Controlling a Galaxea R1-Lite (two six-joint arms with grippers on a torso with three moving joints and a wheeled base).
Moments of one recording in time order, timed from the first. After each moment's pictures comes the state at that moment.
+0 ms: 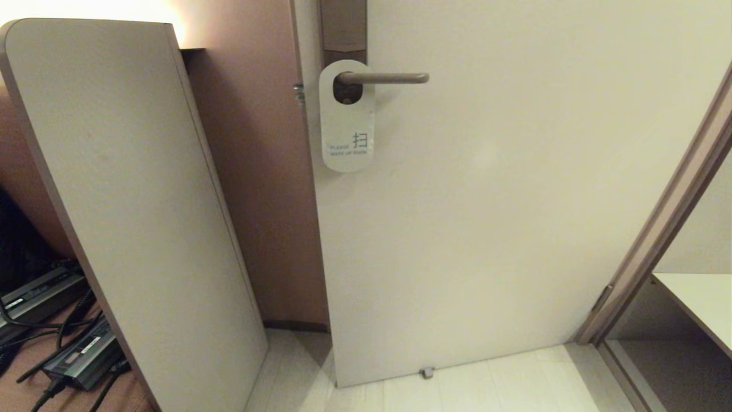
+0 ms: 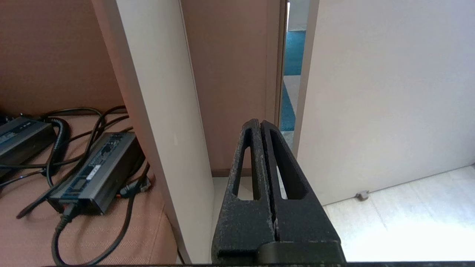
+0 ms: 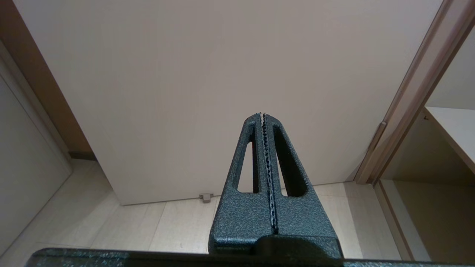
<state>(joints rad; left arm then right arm) -0.01 0.10 -0.14 0.03 -0.07 0.02 0.01 0.00 0.00 0.00 -0.01 0.02</state>
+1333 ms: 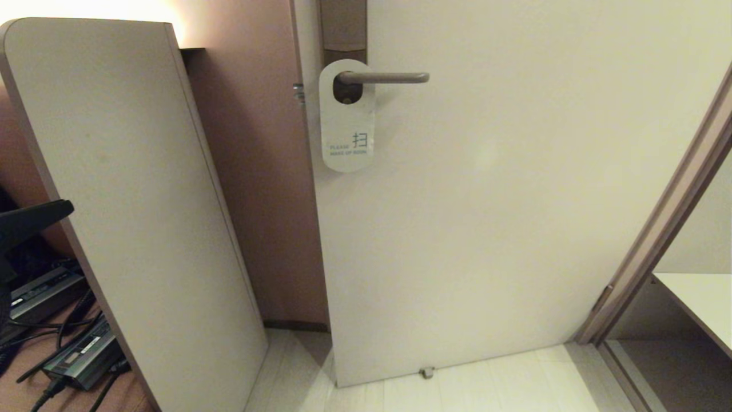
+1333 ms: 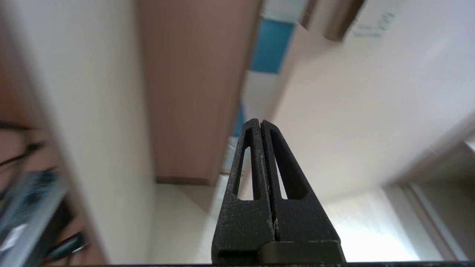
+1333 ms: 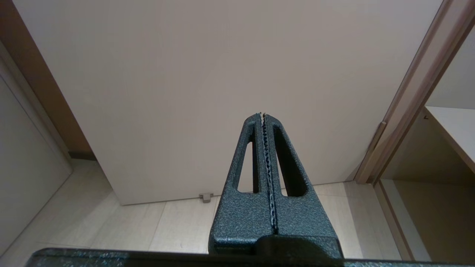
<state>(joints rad) 0.01 0.97 -0.74 -0.10 -0.19 -0.18 0.01 0.00 0.00 0.00 -0.01 0.02</state>
